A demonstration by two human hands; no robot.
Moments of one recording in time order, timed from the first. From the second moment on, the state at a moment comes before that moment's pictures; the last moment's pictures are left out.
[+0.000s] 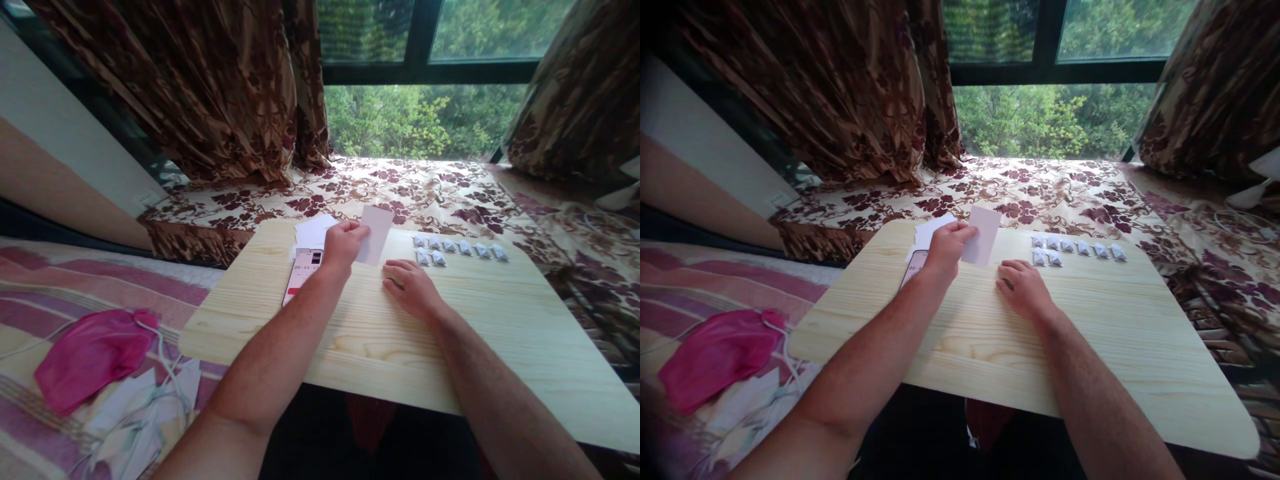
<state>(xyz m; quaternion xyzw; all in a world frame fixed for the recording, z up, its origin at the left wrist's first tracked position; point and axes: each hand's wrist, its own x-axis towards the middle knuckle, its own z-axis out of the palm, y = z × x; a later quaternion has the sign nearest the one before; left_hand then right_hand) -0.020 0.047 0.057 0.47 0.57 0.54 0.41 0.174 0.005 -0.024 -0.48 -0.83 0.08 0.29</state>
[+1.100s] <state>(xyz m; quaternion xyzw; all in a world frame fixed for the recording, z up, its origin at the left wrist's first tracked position) 0.017 0.005 0.015 0.42 0.47 0.52 0.57 0.174 -0.005 0.005 -0.50 -0.49 0.42 0.58</state>
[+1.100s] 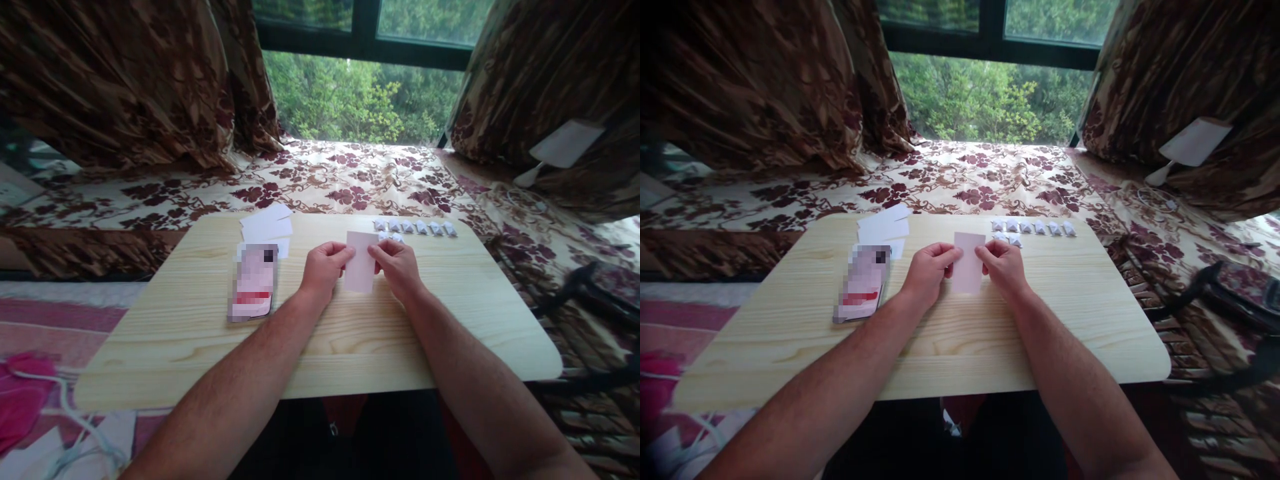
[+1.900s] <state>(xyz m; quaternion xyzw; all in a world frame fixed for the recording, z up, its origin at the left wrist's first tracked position) 0.013 0.008 0.014 0.48 0.48 0.58 0.45 0.180 -0.004 0.007 -0.51 -0.47 0.43 0.57</state>
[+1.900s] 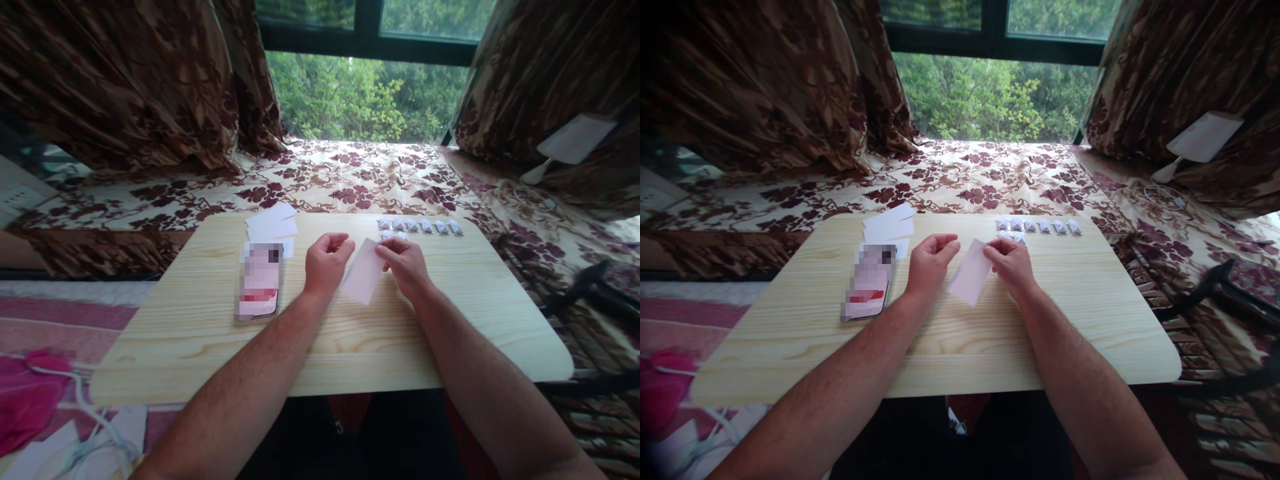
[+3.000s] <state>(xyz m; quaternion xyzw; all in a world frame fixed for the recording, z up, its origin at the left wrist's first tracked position) 0.021 0.002 0.015 0.38 0.48 0.58 0.54 0.168 -0.013 0.004 -0.46 -0.49 0.45 0.58</state>
